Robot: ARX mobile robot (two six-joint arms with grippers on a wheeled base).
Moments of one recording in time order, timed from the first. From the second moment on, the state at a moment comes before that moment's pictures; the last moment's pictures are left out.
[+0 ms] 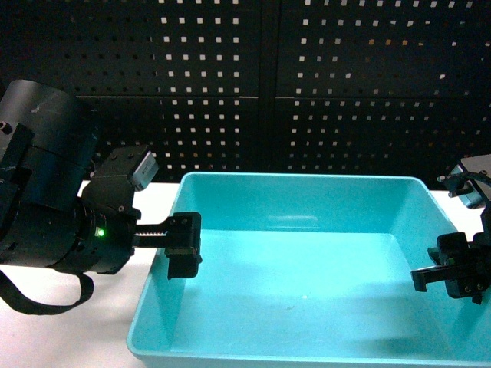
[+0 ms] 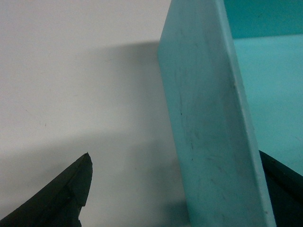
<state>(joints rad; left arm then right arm) -0.27 1.91 0.86 0.21 0.09 -0.18 0.10 1.94 0.70 0.58 0.00 -0.11</state>
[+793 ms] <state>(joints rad) -0.33 1.91 0.91 0.09 0.06 -0.26 0.15 1.93 0.68 0.60 0.03 0.00</state>
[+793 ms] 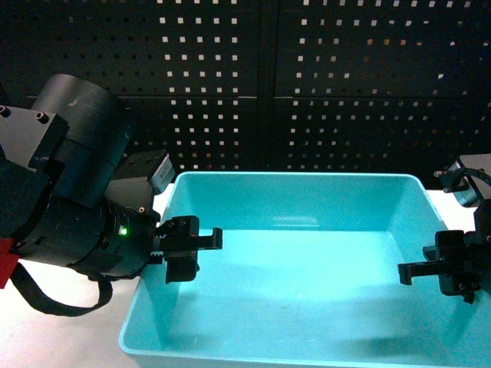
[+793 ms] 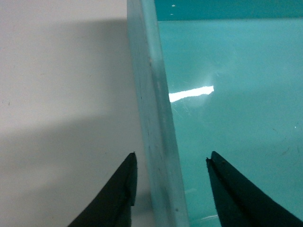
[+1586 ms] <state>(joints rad) -0.34 1.90 0.87 0.19 -0.04 -0.24 0.13 1.91 0.66 0.63 0.00 0.03</state>
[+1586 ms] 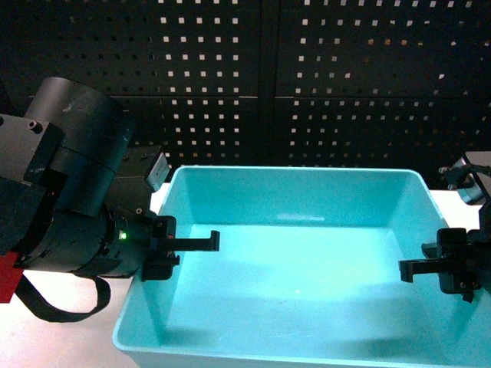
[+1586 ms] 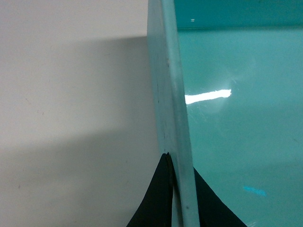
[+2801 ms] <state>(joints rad) -0.32 1.75 1.19 0.06 0.01 -0.19 0.07 1.68 1.00 0.42 -0.04 0.01</state>
